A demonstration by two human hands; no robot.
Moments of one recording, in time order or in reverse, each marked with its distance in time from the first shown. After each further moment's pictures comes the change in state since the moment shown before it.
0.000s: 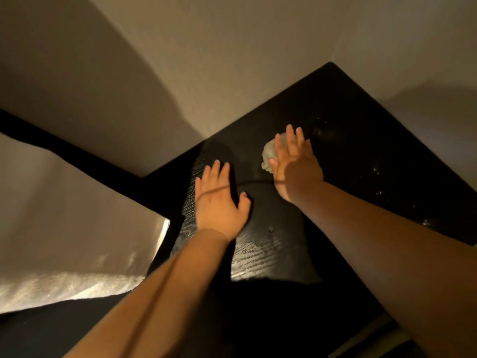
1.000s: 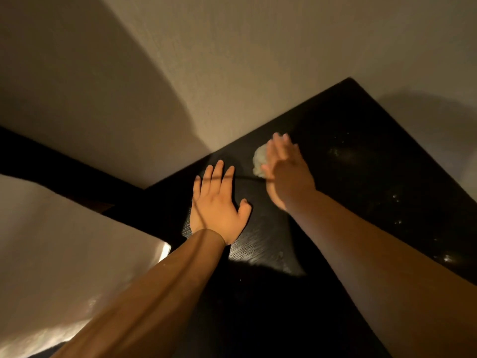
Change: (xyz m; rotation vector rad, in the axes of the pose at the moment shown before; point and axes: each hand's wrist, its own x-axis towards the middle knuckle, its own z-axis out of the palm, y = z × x) left_hand 0.040 -0.026 0.002 0.200 0.027 0.060; right_hand 0.046 -0.033 0.002 -0.005 -0.023 -0.153
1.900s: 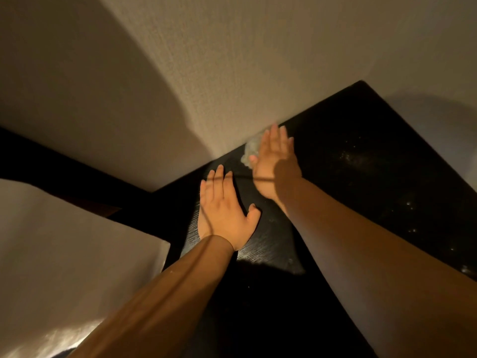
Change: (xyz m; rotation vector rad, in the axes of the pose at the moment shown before) left_hand 0.001 0.001 0.004 -0.053 0.018 -0.073; right_hand 0.040 -0.041 -0.002 0.064 -0.059 0.127
